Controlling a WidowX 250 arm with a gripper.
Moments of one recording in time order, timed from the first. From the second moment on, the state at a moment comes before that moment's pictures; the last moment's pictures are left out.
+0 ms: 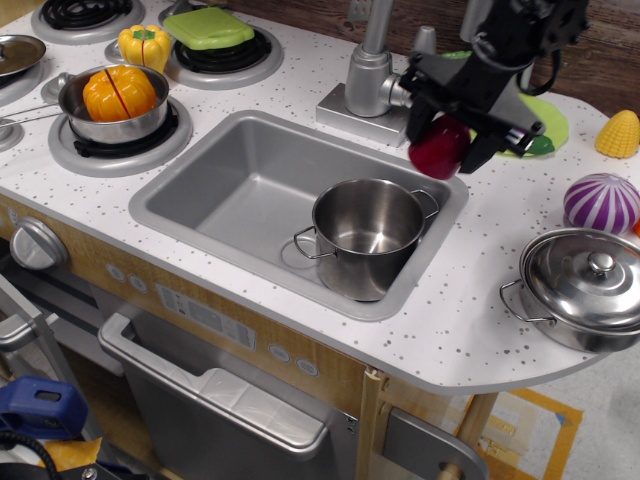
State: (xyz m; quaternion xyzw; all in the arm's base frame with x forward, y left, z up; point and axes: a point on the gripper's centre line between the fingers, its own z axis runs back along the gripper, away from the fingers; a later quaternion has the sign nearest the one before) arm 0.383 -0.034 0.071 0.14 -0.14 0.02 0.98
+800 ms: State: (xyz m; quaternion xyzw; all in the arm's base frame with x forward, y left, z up) arm 0.365 0.012 0.044 0.07 -0.14 0.04 0.99
